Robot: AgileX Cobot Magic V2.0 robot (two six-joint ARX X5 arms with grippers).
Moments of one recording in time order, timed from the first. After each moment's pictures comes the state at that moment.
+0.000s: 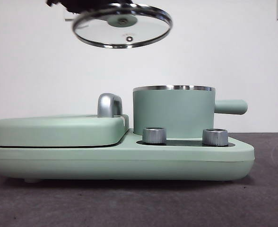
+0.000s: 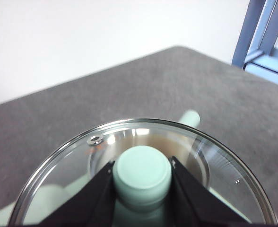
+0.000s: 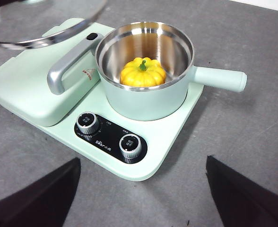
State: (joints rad) left arm -0.72 1.24 0.95 0.09 0.02 -0.03; right arm 0.53 0.55 0.90 -0.88 -0.05 0.09
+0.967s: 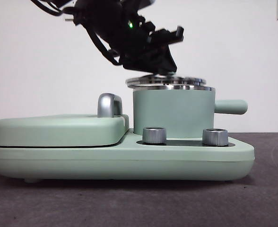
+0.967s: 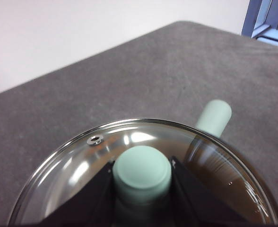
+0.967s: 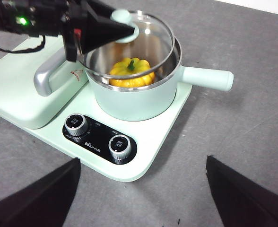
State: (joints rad) left arm -0.72 1.73 1.16 0.30 0.02 0.06; right arm 0.53 0.55 0.90 -0.88 0.00 0.09
